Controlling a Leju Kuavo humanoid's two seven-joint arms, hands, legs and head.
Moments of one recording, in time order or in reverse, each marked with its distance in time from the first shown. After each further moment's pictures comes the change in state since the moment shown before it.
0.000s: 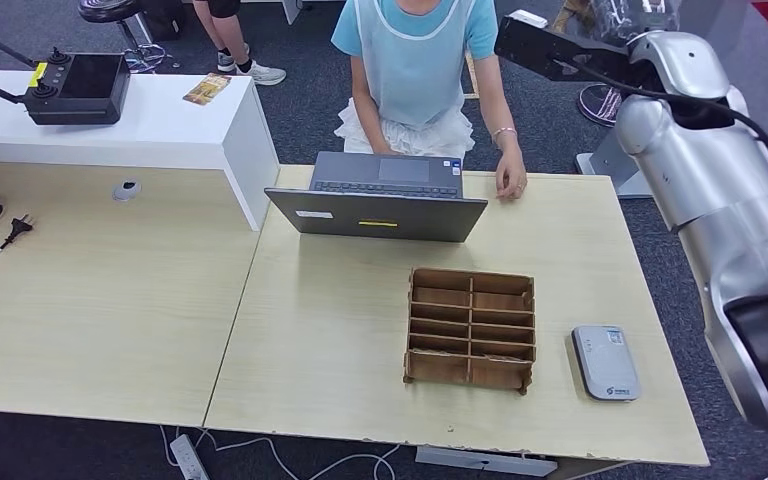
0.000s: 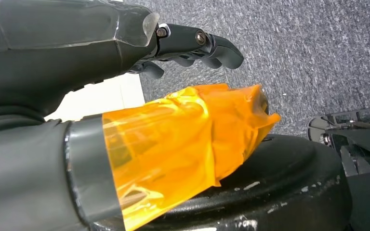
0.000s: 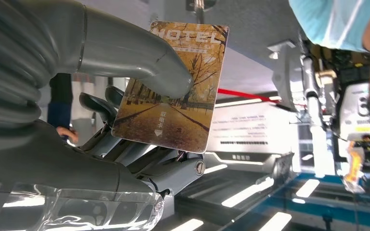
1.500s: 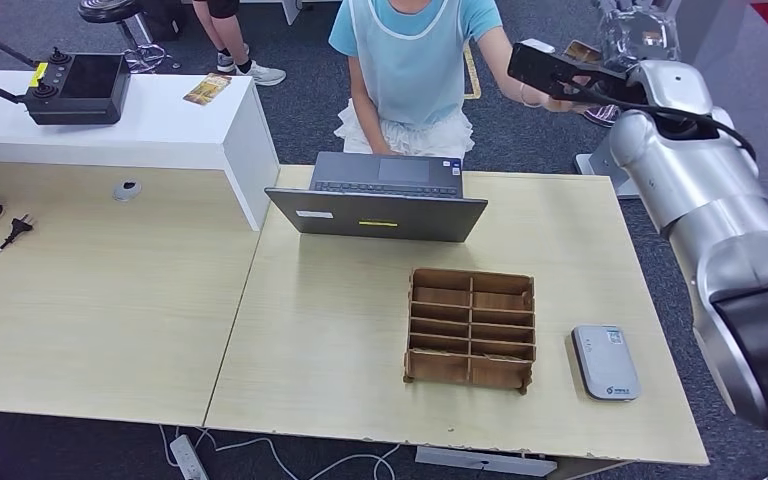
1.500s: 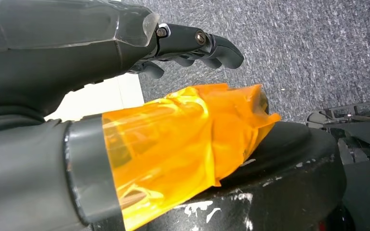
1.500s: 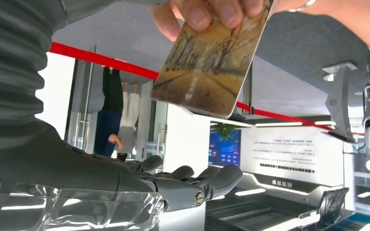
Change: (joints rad) left arm 0.000 -0.010 -0.001 0.000 0.007 -0.002 -0.001; right arm -0.020 0.038 -0.019 0.213 0.071 -0.047 0.054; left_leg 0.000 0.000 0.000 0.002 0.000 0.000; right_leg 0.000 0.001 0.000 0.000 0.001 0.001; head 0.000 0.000
